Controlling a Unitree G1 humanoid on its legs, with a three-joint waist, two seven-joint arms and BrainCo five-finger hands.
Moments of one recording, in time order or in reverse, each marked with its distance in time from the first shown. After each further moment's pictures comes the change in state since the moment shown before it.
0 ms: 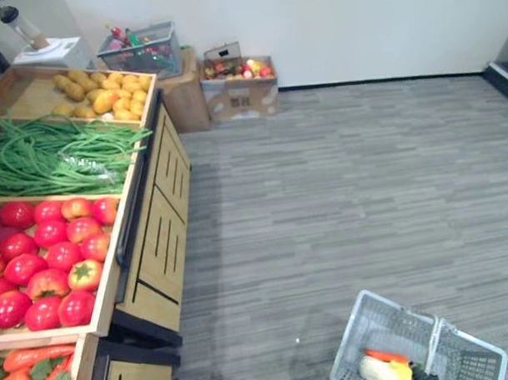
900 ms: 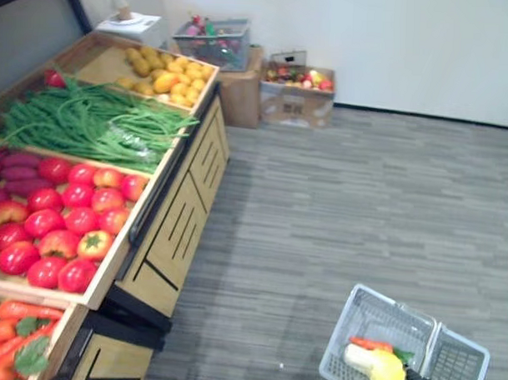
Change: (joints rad) left arm 0.013 0.001 0.054 -0.001 -0.053 -0.004 -0.005; right arm -0.042 0.031 -0.110 0.079 0.020 -0.005 0.020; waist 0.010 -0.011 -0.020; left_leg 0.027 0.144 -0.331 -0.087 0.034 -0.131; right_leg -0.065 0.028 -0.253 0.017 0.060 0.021
